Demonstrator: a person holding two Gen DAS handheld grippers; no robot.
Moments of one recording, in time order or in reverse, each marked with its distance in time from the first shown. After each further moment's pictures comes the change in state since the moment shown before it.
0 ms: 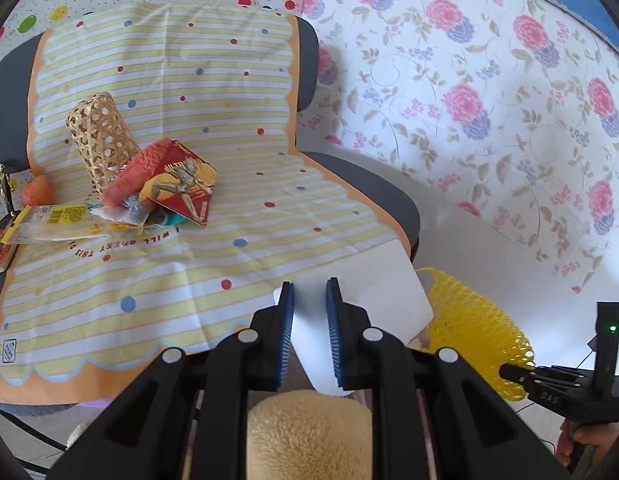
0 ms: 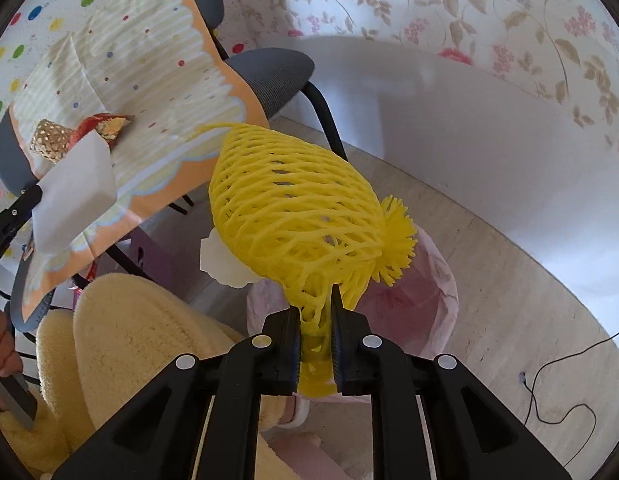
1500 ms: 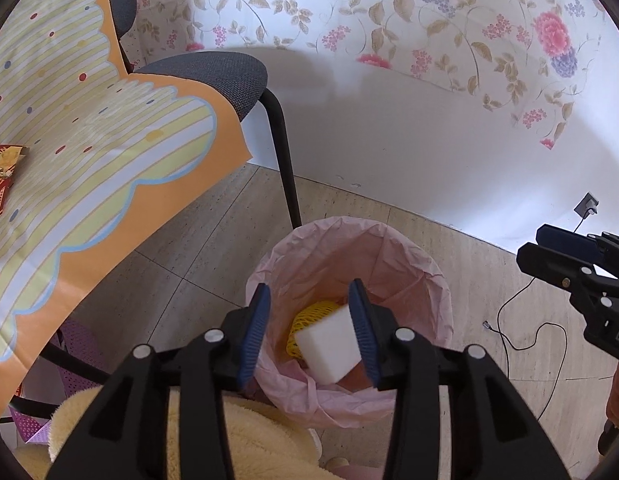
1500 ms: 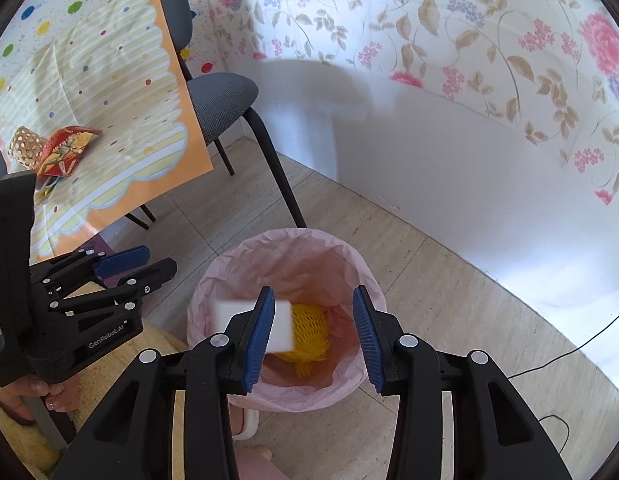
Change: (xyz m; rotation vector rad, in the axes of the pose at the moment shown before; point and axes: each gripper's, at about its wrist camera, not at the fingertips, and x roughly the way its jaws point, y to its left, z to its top) left arm 0.113 -0.143 -0.064 0.334 0.330 -0.177; right arm -0.032 -0.045 -0.004 -0.027 -0.097 -0.116
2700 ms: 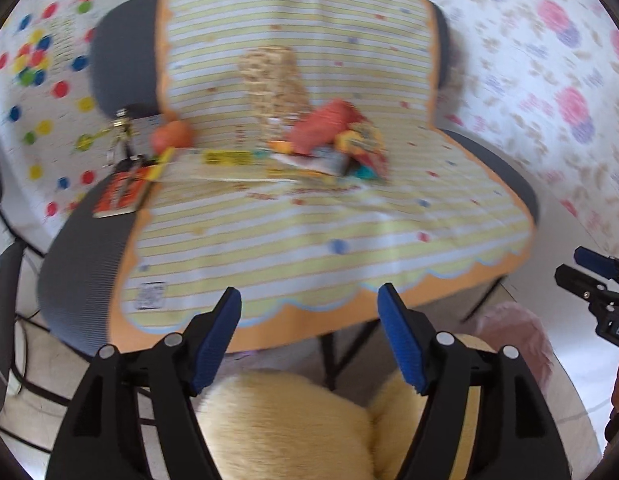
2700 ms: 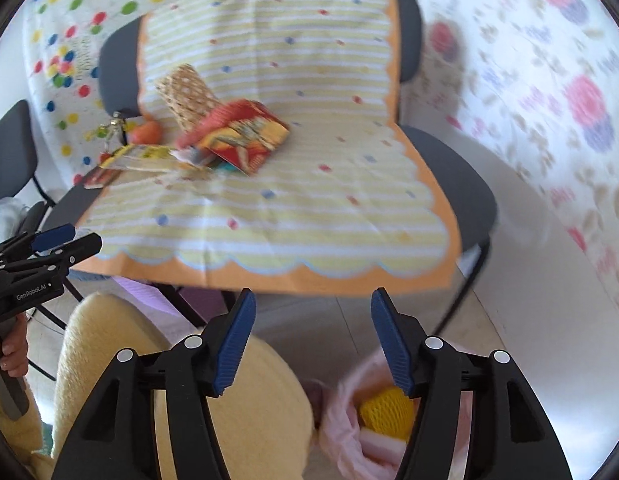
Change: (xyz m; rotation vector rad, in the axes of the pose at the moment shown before) left arm -0.202 0.222 -0.094 -0.548 -0.162 0.492; right arm -0.019 0.239 0.071 -0.507 -0.117 0.323
